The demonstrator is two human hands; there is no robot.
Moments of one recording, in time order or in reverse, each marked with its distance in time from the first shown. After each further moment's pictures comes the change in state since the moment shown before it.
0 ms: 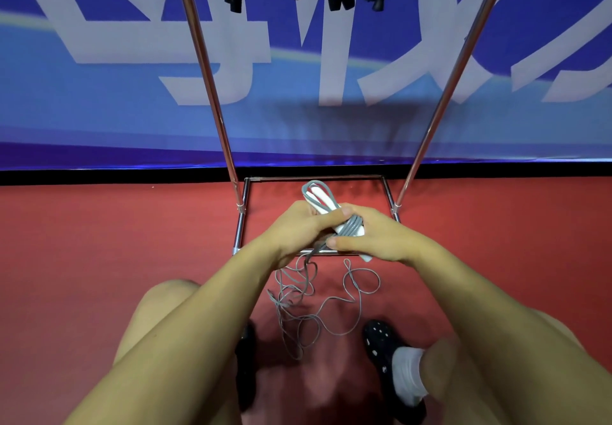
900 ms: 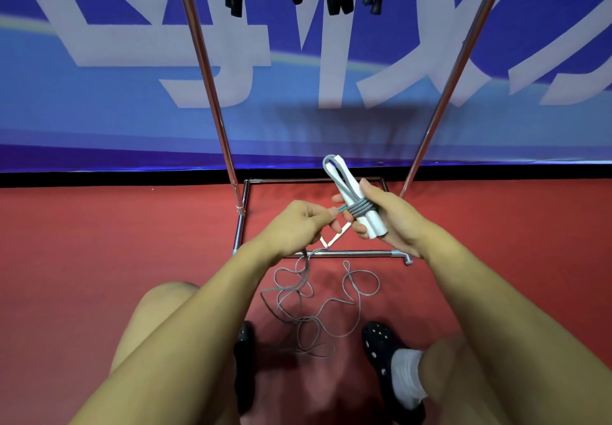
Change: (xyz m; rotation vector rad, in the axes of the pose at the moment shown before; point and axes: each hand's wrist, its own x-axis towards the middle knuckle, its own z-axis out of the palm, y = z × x) left_hand -0.003 0.008 -0.009 0.362 0.064 0.032; right_hand 0.009 -0.002 -0.019 0.568 0.079 0.105
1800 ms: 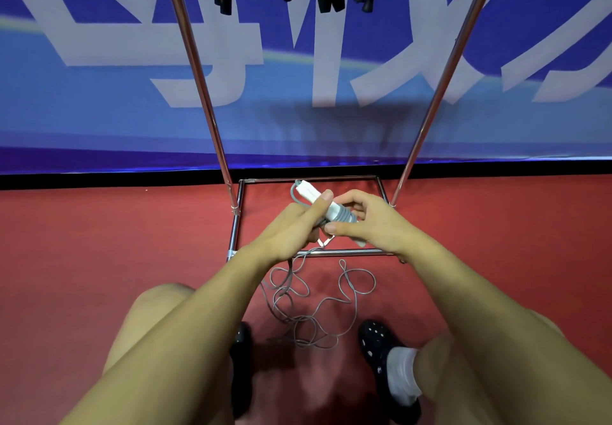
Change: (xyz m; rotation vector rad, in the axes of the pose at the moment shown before) left_hand -0.002 0.002 0.006 0.003 -0.012 0.046; right_hand -0.005 0.009 0.006 -0.479 0.130 -0.144
